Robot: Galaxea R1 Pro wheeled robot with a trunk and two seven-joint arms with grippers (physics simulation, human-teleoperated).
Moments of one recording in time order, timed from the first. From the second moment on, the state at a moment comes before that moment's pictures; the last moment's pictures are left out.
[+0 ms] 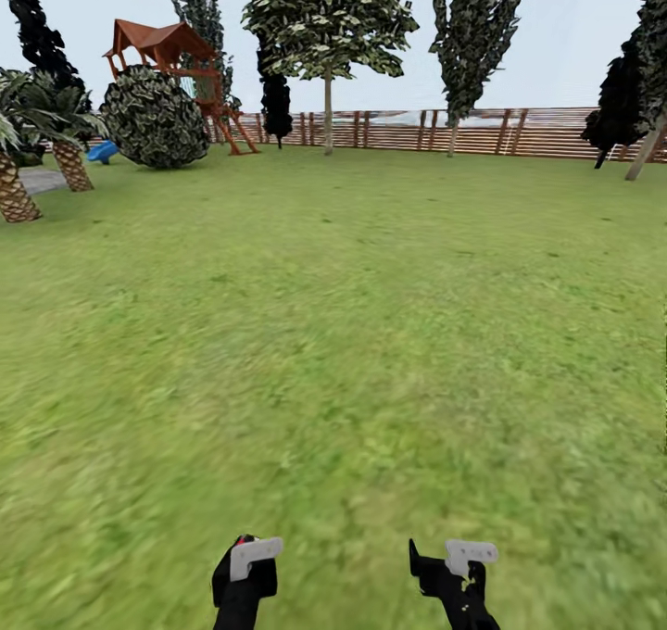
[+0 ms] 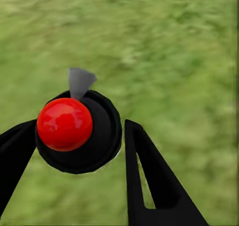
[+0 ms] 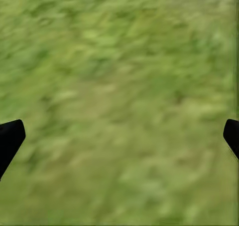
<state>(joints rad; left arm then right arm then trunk) -0.14 0.06 -0.64 -1.05 0.47 -0.13 0.59 0.00 0.11 0.01 -1.19 0.02 0.09 -0.09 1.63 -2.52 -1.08</state>
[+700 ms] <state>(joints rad) -0.14 0.06 -0.64 -1.05 0.46 -0.13 0.59 0.00 0.11 0.01 -1.19 0.02 0.09 -0.10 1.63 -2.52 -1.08</state>
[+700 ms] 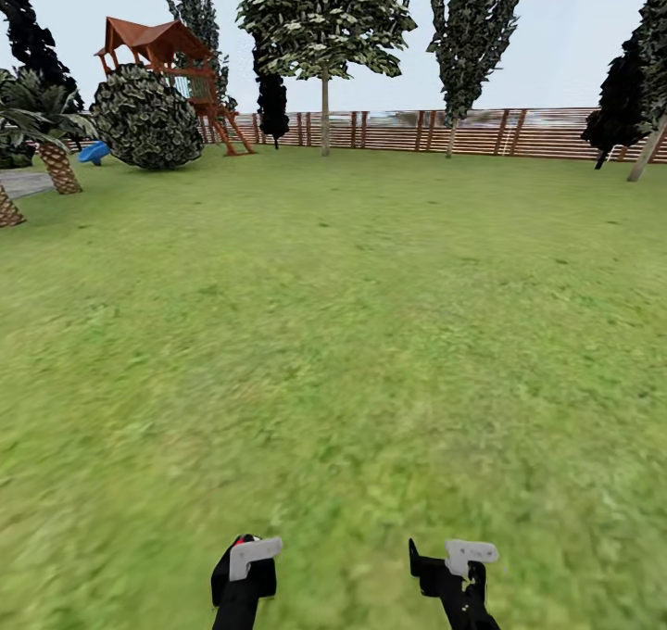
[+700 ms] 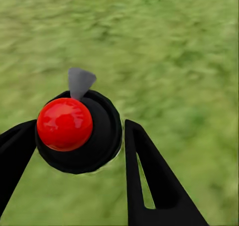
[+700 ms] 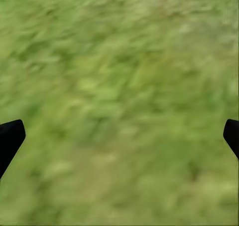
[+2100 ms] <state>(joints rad) -0.14 0.06 -0.64 -1.07 0.46 -0.13 0.59 0.00 0.11 0.01 -1.19 0.02 0.09 -0.10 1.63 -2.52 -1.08</state>
